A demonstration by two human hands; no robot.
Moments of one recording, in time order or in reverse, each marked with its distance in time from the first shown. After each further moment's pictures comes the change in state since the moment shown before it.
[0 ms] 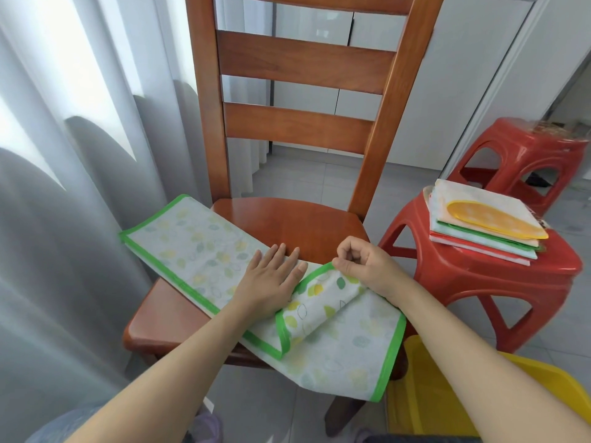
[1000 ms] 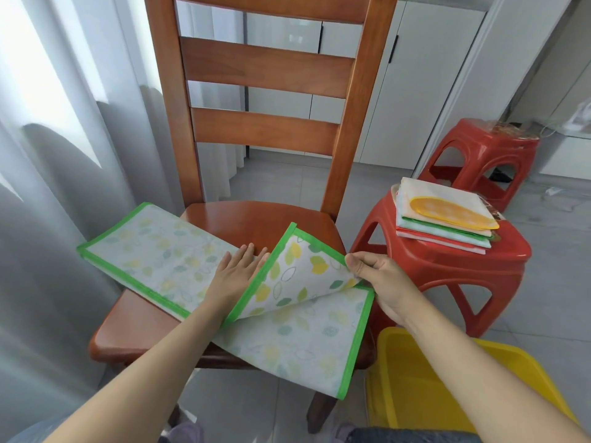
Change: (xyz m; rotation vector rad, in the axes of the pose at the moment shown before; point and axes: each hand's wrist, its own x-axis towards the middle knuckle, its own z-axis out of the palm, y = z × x) left_hand 0.010 -0.007 -0.004 0.268 -0.064 -0.011; right_hand -0.049 0.010 -0.024 0.332 0.235 0.161
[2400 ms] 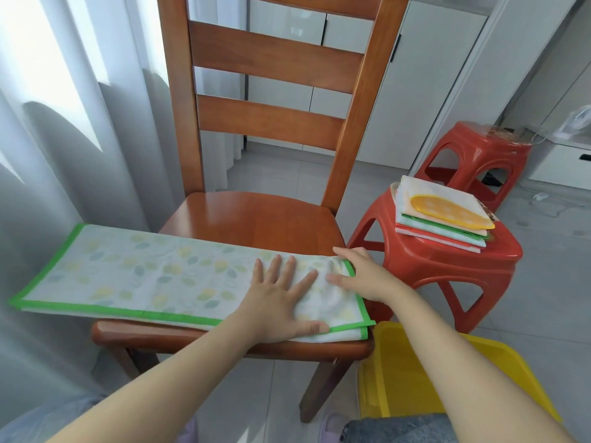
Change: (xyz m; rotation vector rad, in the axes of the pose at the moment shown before) left_hand -0.031 0.056 0.015 0.058 0.000 0.220; right_hand 0.021 0.008 0.006 -0.880 -0.142 0.138
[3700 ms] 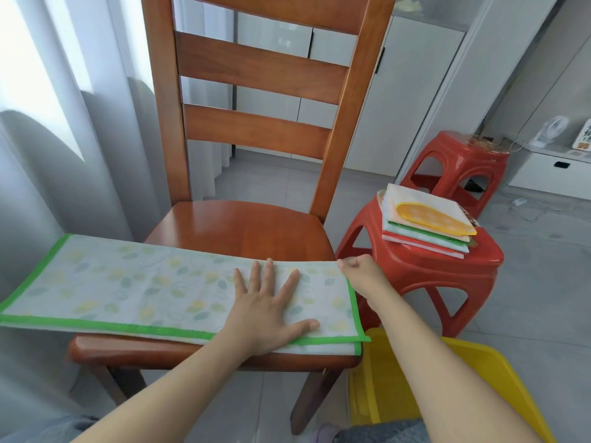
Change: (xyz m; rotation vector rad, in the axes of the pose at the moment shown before) left_hand 0.000 0.004 0.002 -0.060 0.080 -0.120; right_hand 0.016 0.010 0.002 0.365 0.362 0.307
